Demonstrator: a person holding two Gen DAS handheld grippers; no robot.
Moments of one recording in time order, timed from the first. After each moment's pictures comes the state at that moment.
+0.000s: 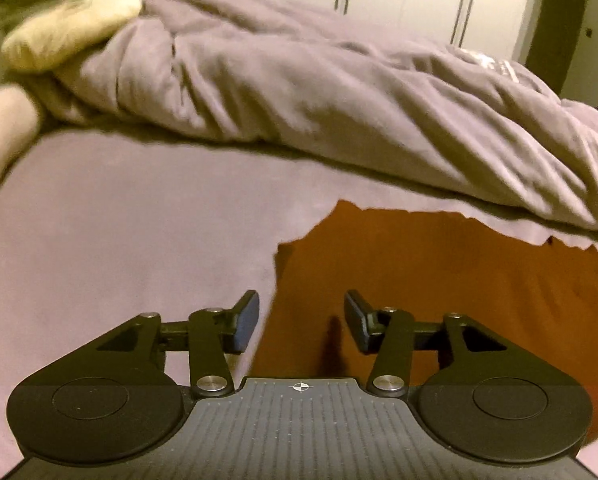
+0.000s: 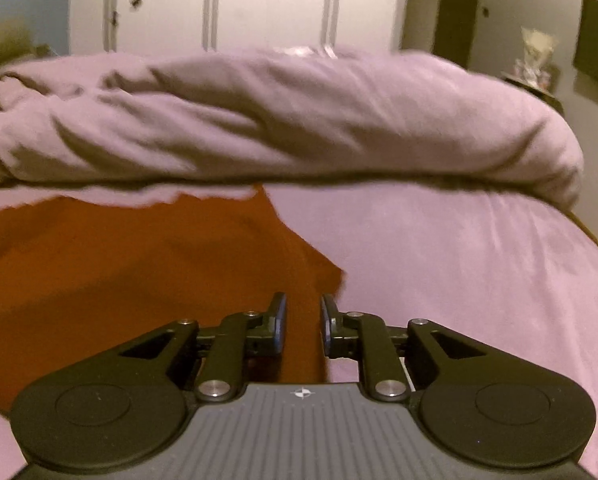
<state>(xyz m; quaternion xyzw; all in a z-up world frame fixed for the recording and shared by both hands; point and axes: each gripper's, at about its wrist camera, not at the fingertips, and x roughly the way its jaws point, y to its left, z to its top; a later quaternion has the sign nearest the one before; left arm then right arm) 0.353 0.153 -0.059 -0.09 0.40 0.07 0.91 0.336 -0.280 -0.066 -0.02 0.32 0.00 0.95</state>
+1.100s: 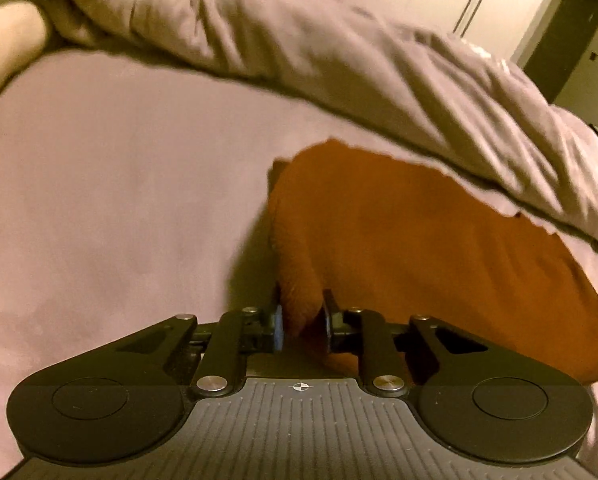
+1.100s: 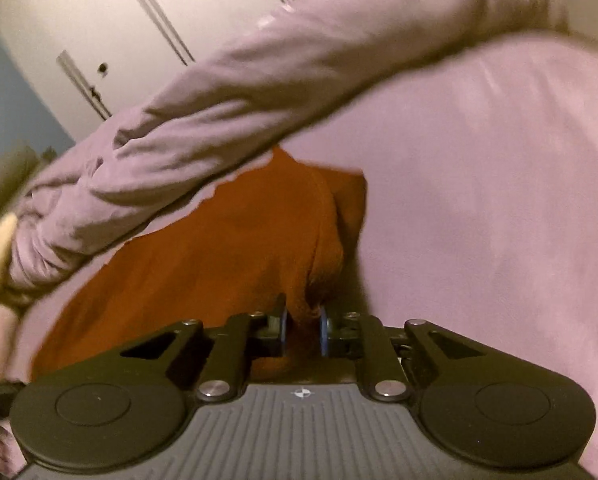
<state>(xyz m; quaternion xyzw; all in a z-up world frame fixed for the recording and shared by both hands) 0.303 0.158 -0.069 -0.16 0.42 0.04 0.89 0.288 -0.324 -0.069 0.19 0.36 0.02 0.91</state>
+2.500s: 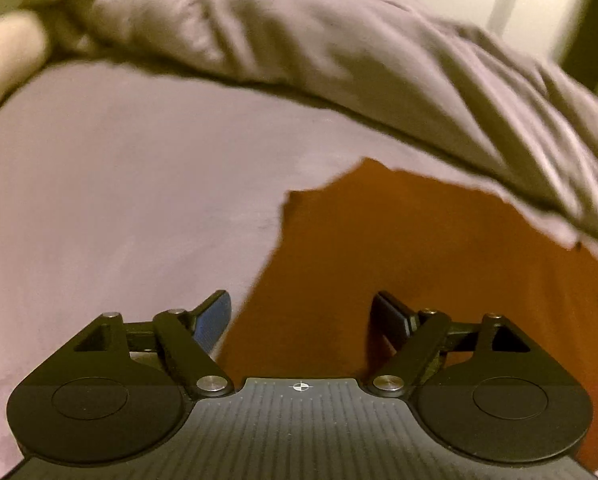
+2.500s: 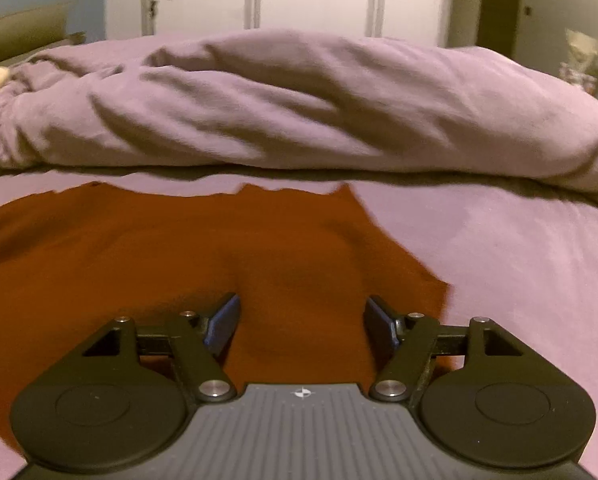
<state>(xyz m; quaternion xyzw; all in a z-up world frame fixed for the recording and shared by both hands) 0.366 0.164 -0.102 -0.16 0.42 0.10 0.88 0.369 -0.255 -0.097 -0.02 0.34 0.02 0.94</state>
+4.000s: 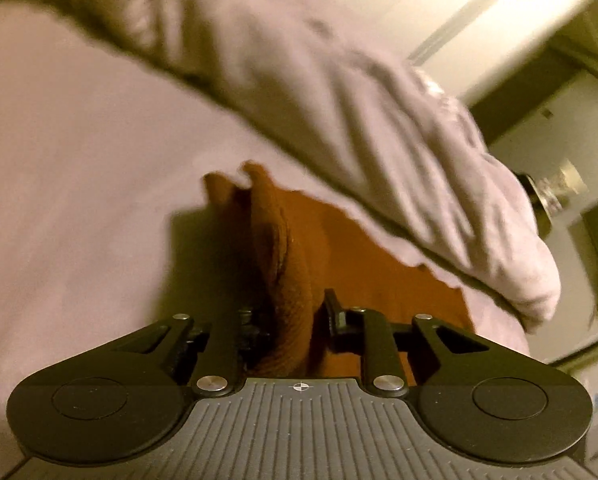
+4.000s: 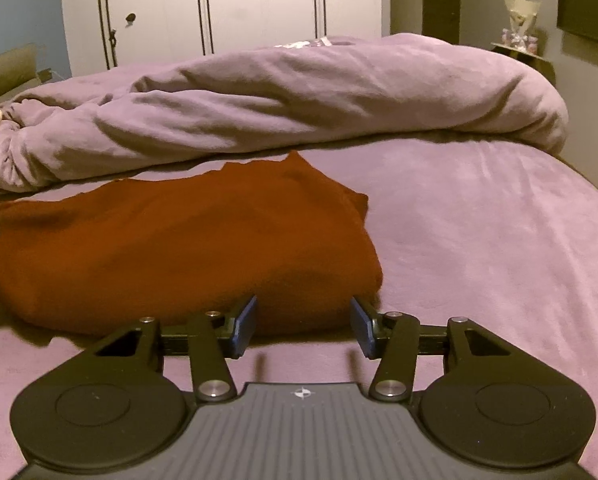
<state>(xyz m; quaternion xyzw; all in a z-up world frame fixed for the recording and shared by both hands) 0.344 0.156 -0.037 -0.29 0.41 -0.07 0.86 0.240 -0.265 -0.068 0.04 0.34 -0.02 0.94</state>
